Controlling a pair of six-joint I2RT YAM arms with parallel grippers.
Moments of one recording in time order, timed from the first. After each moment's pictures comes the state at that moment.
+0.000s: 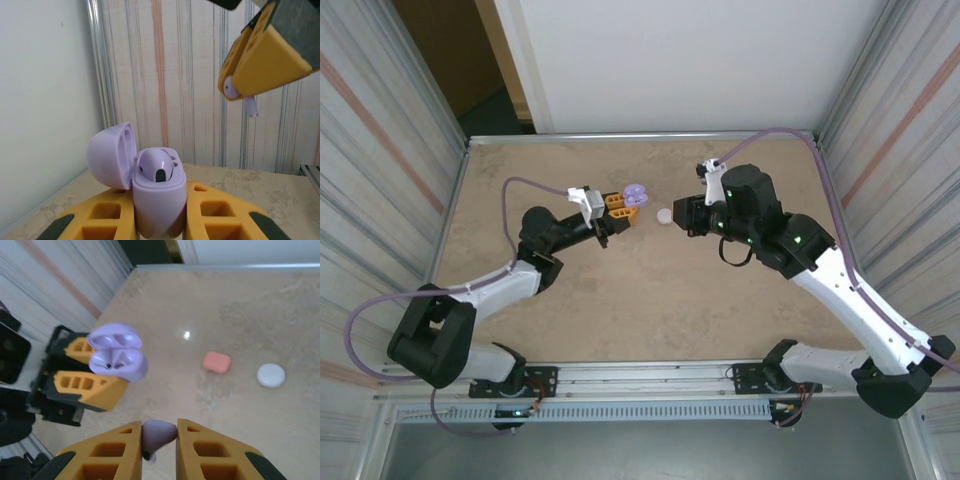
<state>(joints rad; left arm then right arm) -0.51 1.37 0.65 0.99 0.69 -0.07 0.74 1.14 1.36 -0.69 -0.03 0.45</state>
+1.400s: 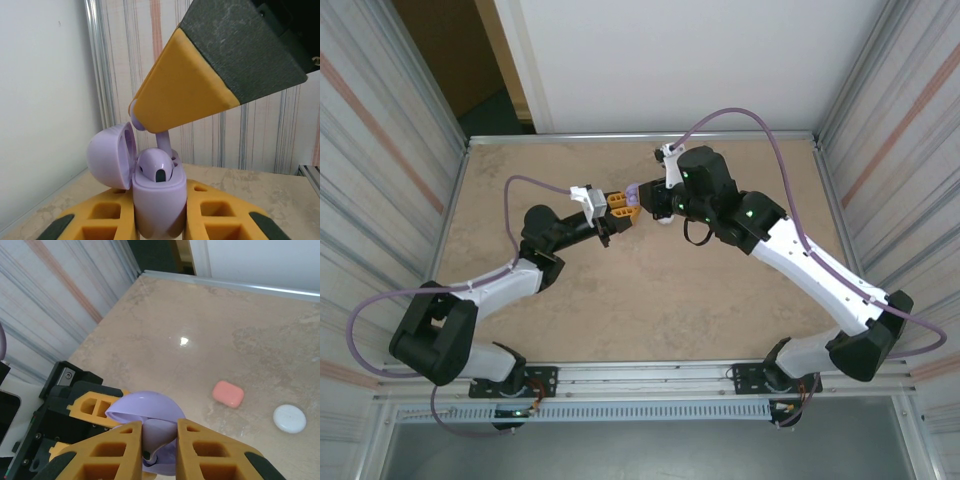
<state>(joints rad) -0.51 1.38 0.66 0.99 0.69 -0.07 0.80 1.37 1.48 -0.58 0.02 0.38</state>
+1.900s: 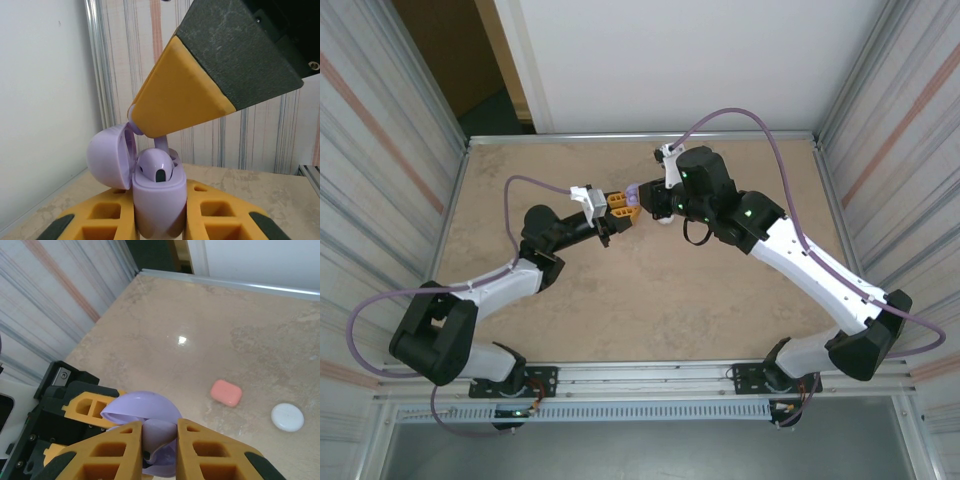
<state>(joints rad) -0.51 1.38 0.66 0.98 0.69 -0.07 0.80 1.38 1.48 -0.58 0.02 0.38</state>
